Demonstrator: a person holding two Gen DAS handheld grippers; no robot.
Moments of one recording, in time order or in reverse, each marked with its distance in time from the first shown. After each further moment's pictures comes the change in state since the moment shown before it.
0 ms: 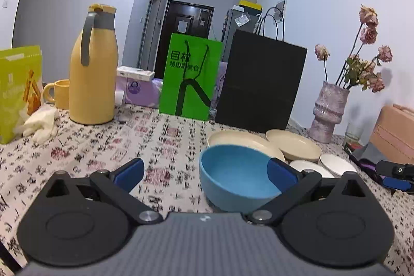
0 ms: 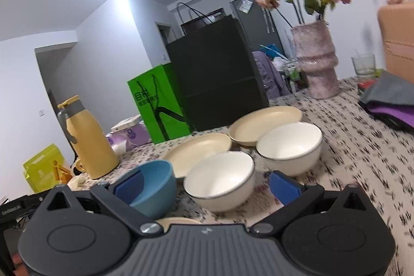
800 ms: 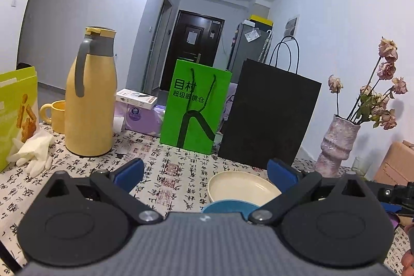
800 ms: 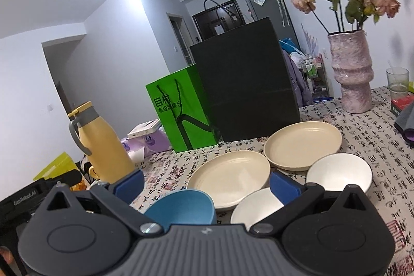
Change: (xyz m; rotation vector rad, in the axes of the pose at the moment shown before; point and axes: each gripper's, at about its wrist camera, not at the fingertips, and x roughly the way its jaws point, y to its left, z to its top) left arm 0.038 -0.001 0.070 -0.059 -0.048 0.022; right arm 0.055 0.059 0.063 -0.009 0.057 0.032
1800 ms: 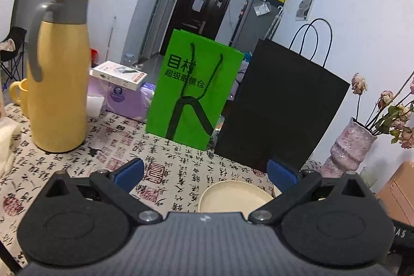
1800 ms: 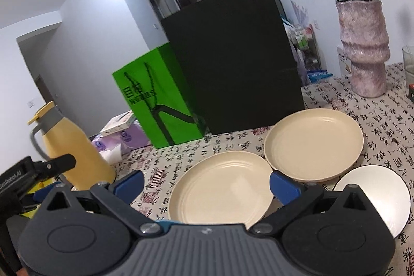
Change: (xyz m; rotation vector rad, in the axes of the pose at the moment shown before) left arm 0.133 0.005 0.050 -0.096 0.177 -0.011; right arm 0.123 -0.024 0.041 0.089 0.136 -0.072
